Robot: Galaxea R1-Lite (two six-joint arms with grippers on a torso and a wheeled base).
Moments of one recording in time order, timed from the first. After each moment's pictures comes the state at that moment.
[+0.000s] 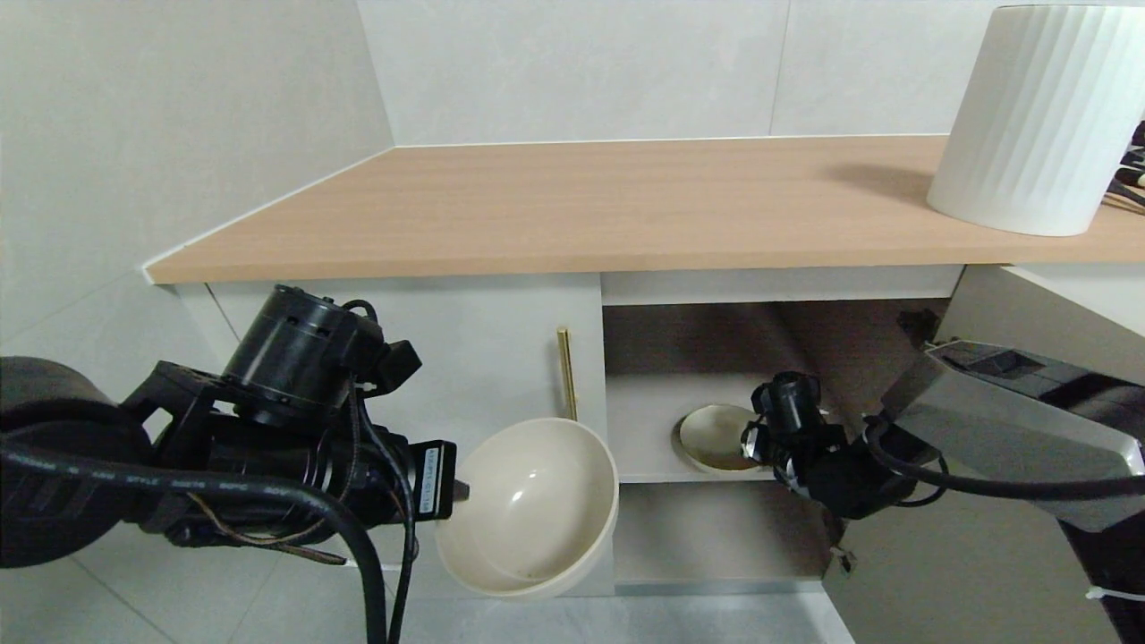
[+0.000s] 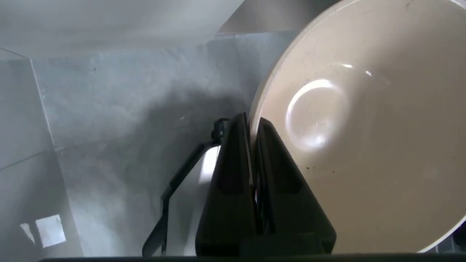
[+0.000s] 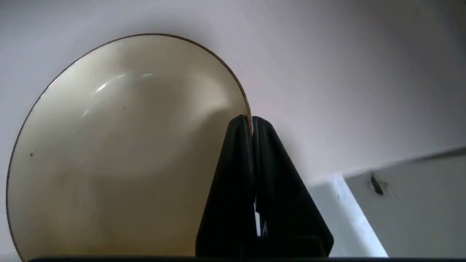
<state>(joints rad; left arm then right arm) -0.49 1.59 -0.94 0.21 -0.05 -0.47 0.38 2.45 -1.20 -0.64 -0.46 0.48</state>
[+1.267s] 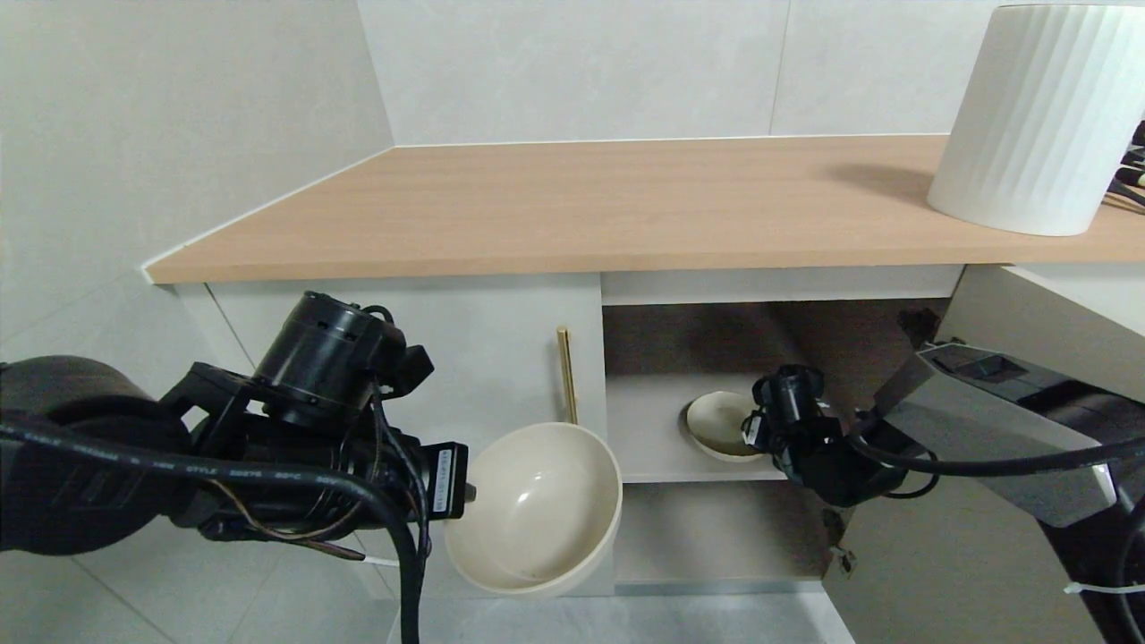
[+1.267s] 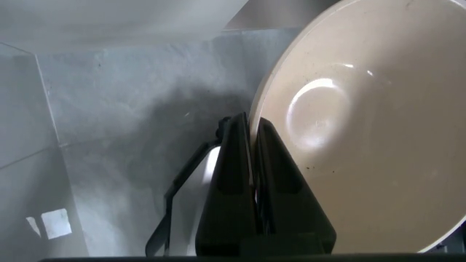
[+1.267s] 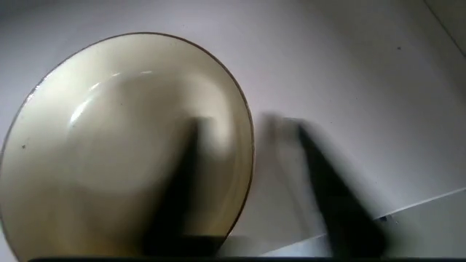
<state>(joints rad) -0.50 1.63 -0.95 0.20 -0.03 -0.47 0.35 2.51 -1.30 -0.64 -0.50 0.48</state>
